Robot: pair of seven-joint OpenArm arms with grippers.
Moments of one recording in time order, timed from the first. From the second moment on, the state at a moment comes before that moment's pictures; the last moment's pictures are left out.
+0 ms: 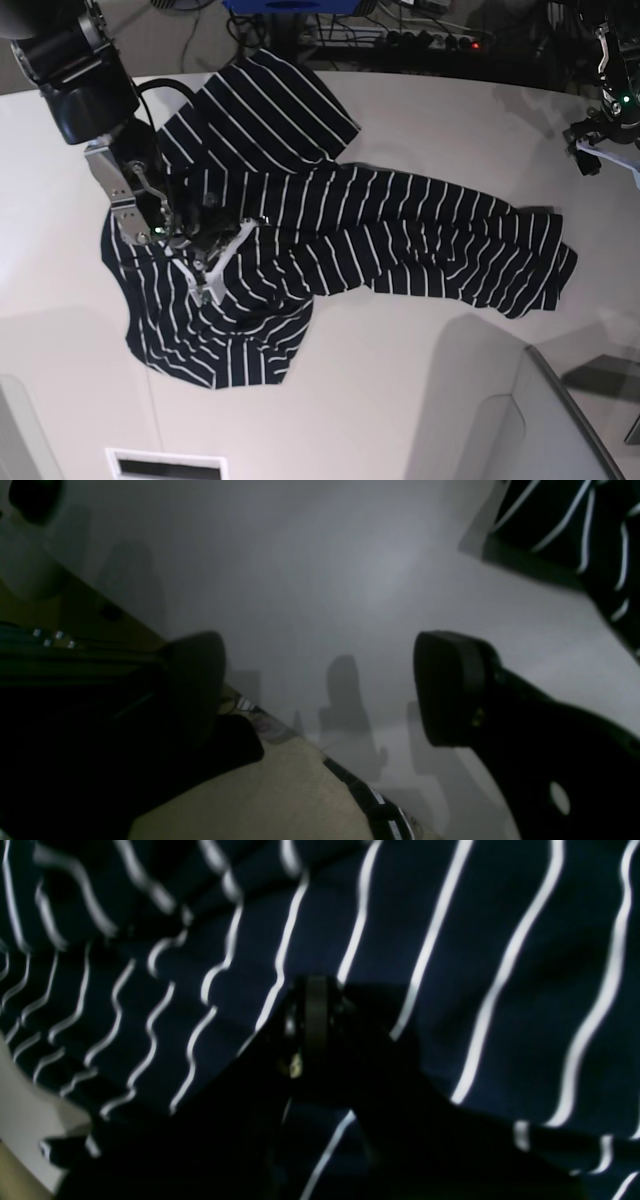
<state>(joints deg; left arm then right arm) 25.4 -21.9 -28.7 92.8 -15.6 8.9 39.1 12.9 9.5 -24.9 56.9 30.5 4.7 -33.5</state>
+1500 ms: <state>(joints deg) 25.9 -21.7 -29.1 89.8 -15.6 8.9 39.2 15.6 1.3 -44.1 66.2 29.1 10.4 -37.4</state>
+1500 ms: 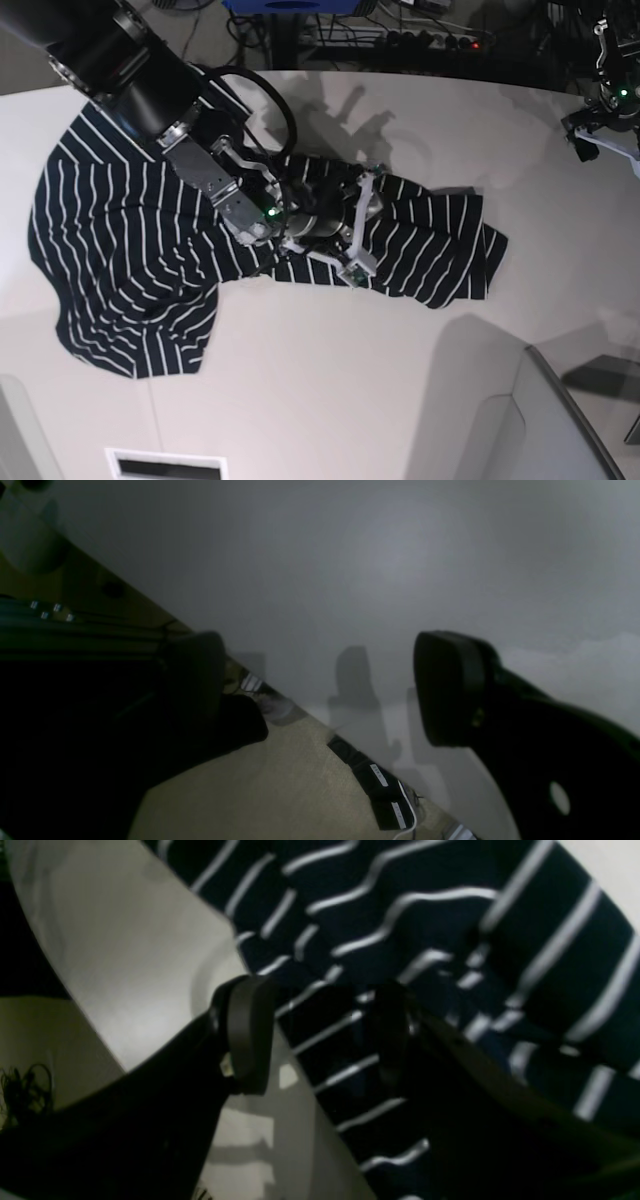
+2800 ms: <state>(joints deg) 25.9 -21.7 -28.9 89.6 -15.6 8.9 39.1 22.2 2.7 -43.9 59.2 30.1 7.6 -34.7</state>
